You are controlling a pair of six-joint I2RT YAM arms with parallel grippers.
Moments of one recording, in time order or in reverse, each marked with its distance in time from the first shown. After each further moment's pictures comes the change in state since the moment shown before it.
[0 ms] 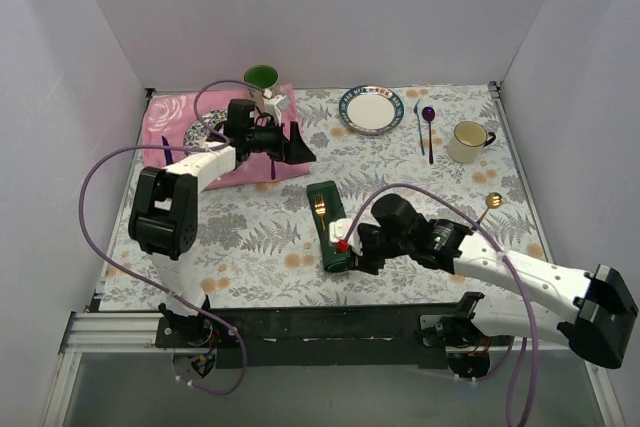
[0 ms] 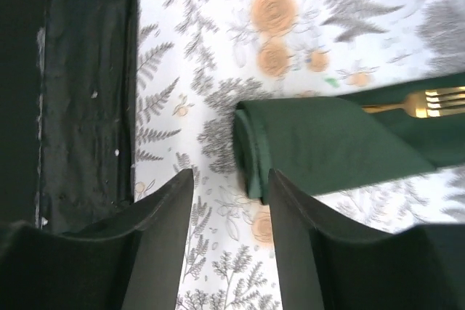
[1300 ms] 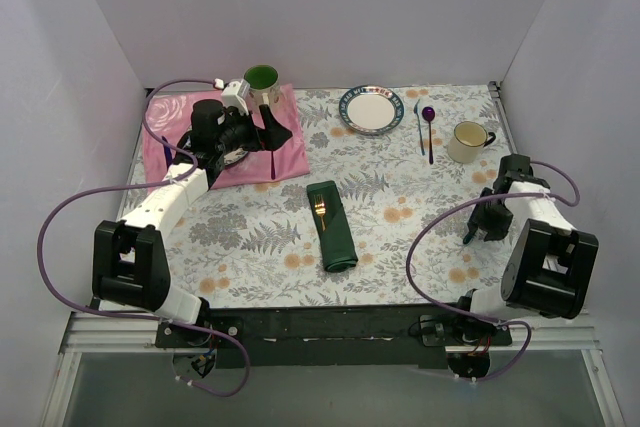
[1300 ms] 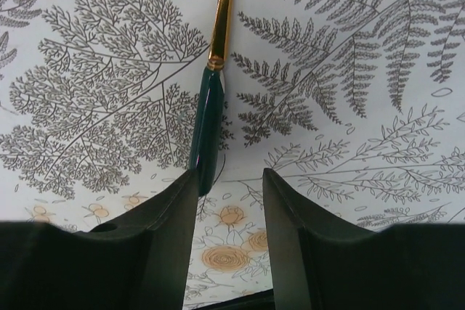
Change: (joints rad) left arm 0.068 -0.417 -0.193 0.076 -0.375 -0.145; right arm -1.252 0.296 0.130 -0.357 0.480 0.766
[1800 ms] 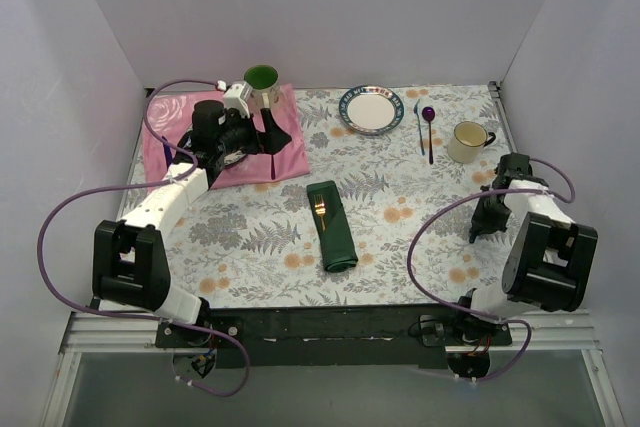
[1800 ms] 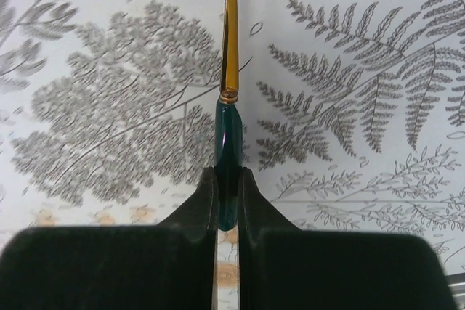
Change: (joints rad) left arm 0.000 0.000 0.002 -0.040 -0.008 0.045; right arm -0.003 0.089 0.002 0.100 -0.029 -0.058
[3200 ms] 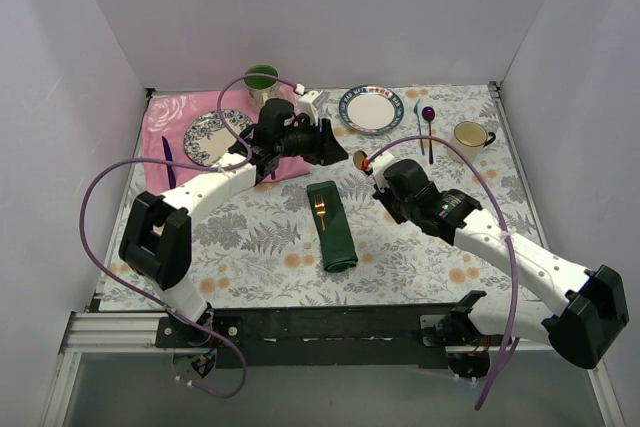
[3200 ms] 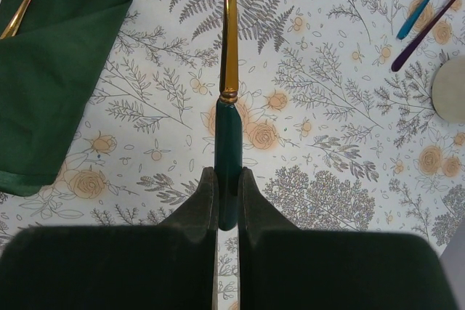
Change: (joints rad) left arm -0.338 0.194 0.201 -0.041 0.079 -0.070; right arm 1.038 -0.357 0.076 0.066 0.273 -0.291
